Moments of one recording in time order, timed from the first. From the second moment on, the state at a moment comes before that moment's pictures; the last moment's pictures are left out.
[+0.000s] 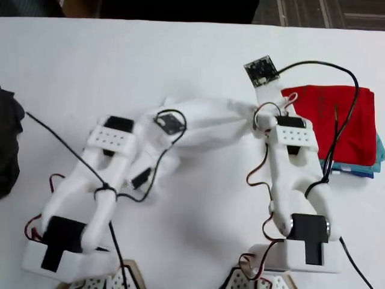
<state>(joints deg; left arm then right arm) 7.7 -6.9 31.8 81.0 -29.1 1.1 -2.4 29.5 35.5 28.5</state>
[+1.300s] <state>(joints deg) 9.5 -6.7 33.9 70.1 -25.6 0.7 -2.4 30.5 35.2 28.5</state>
